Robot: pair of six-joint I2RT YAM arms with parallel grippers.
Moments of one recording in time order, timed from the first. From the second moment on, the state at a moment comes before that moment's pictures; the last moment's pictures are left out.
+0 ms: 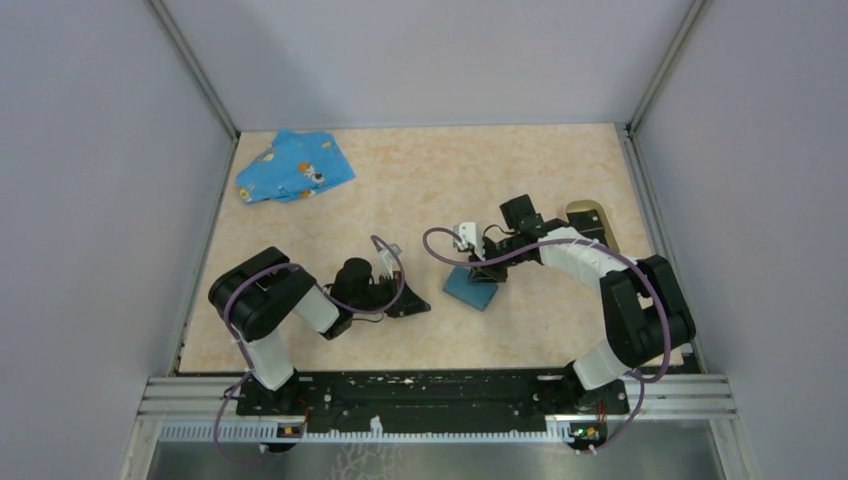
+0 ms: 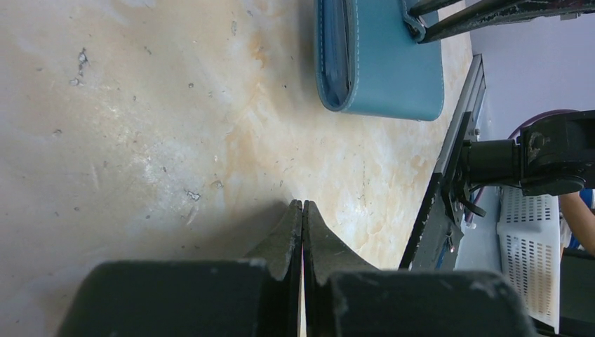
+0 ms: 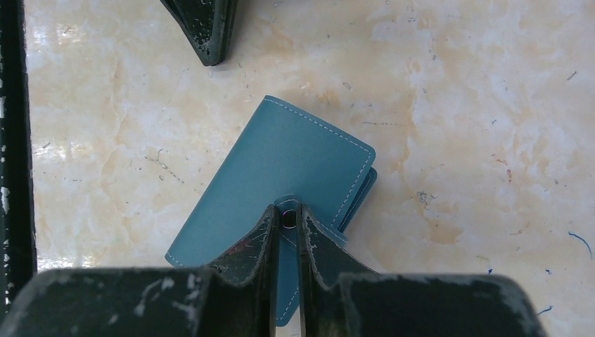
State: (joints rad) left arm -0.69 1.79 0.33 1.04 0.50 -0.76; right arm 0.41 1.52 0.87 -0.48 -0.78 -0.94
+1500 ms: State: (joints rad) left arm -0.70 1.66 0.30 1.03 0.42 -0.75; right arm 0.50 1.47 0.85 -0.55 -0.74 -1.13
